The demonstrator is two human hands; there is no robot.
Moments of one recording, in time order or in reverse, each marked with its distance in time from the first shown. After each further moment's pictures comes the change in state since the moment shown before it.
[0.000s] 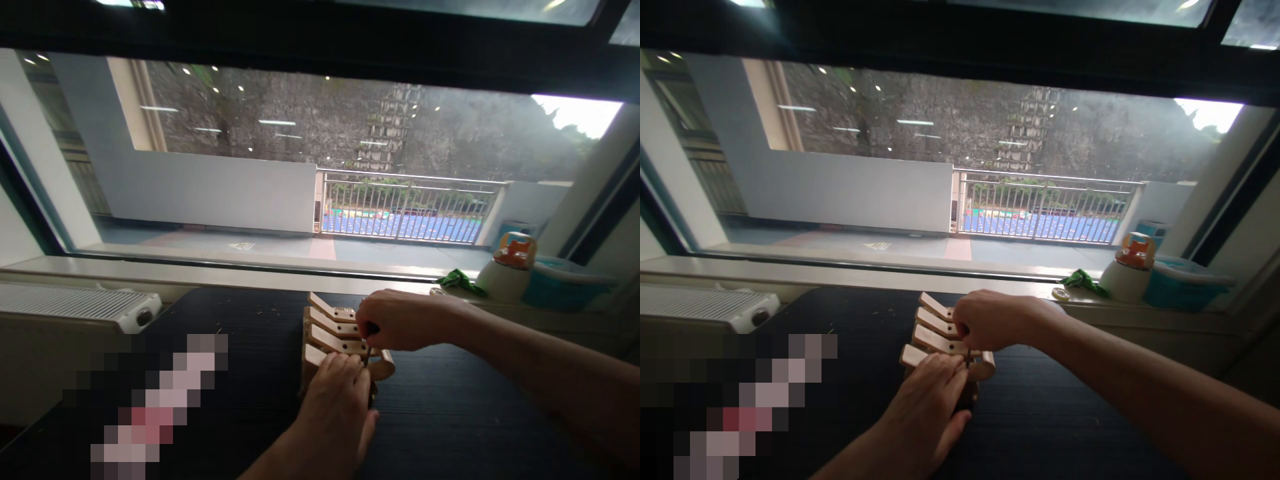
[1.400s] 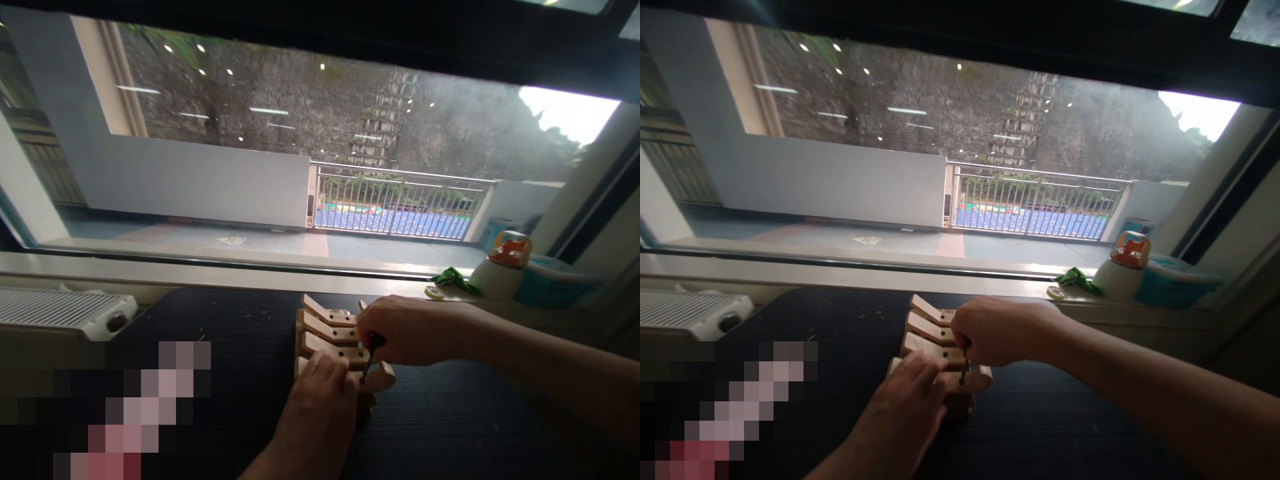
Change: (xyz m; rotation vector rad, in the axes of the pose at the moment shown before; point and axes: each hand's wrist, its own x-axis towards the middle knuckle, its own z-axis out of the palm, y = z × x) left_hand 0.010 -0.017 0.005 0.174 0.076 0.000; right_hand 0.001 0.010 0.004 0.030 -0.033 0.058
